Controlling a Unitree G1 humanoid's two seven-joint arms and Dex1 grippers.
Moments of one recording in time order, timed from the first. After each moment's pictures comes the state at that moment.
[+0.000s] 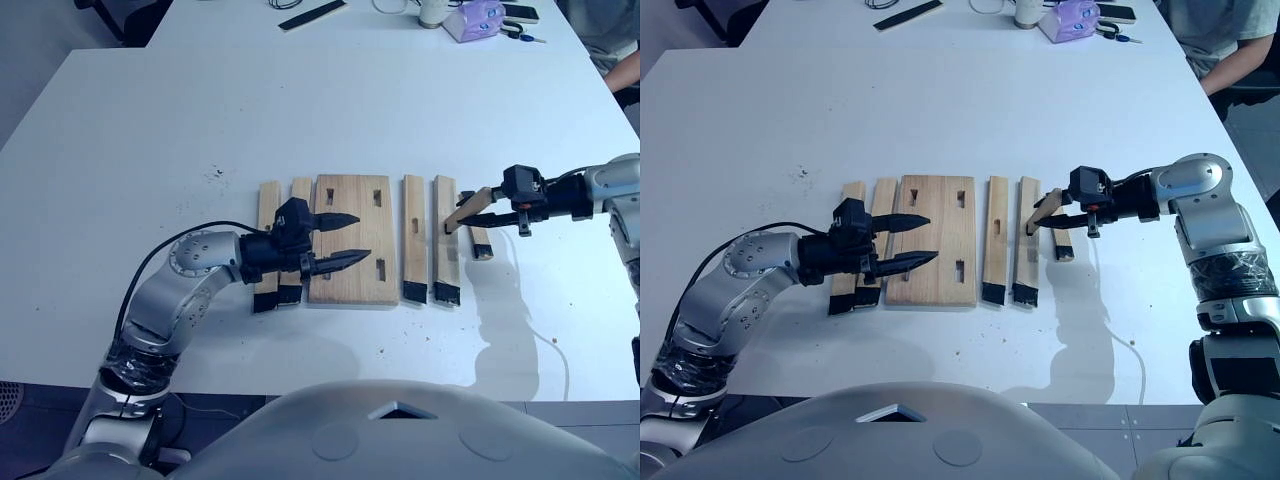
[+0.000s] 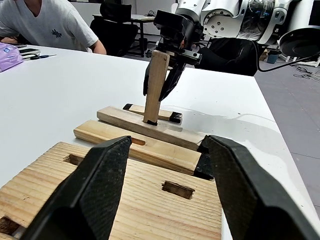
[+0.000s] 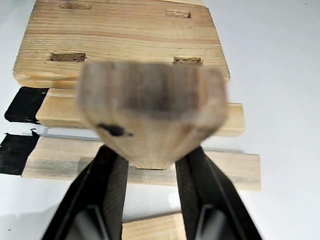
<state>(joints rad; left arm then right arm) -0.03 0.57 -0.20 -0.48 -0.55 0.45 -0.91 -0.41 -0.88 0.20 0.36 0.22 -0.03 1.45</state>
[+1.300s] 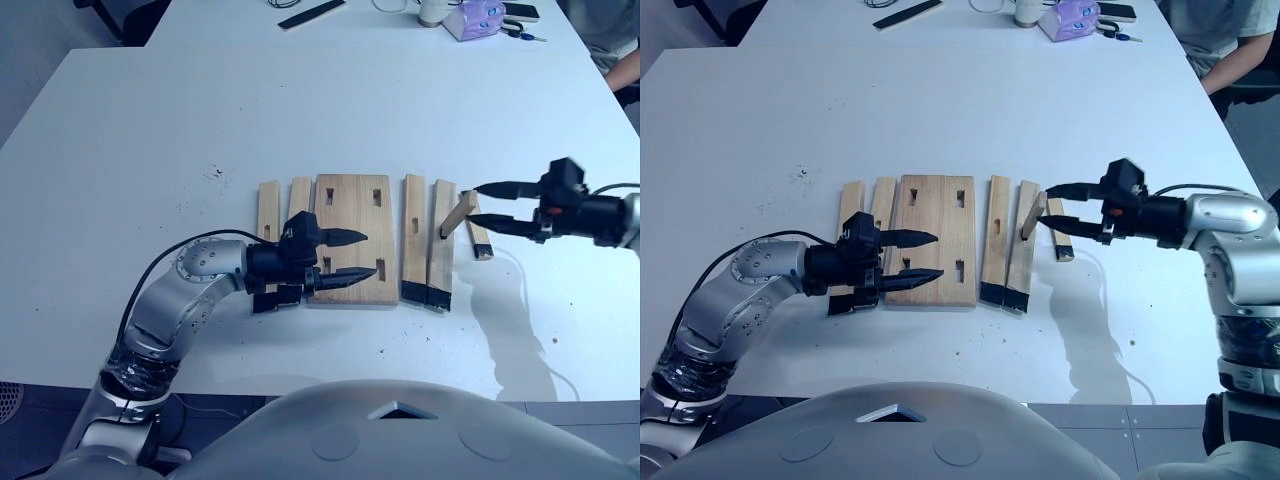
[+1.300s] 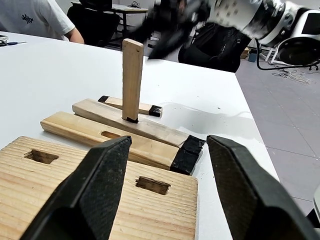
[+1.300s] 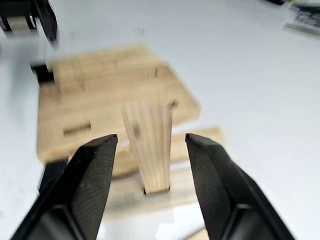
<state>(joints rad) -0.01 0.57 -0.23 -0.51 -0.56 0.49 -0.93 -0.09 -0.89 -0.18 -0.16 0.54 0.39 1.26</state>
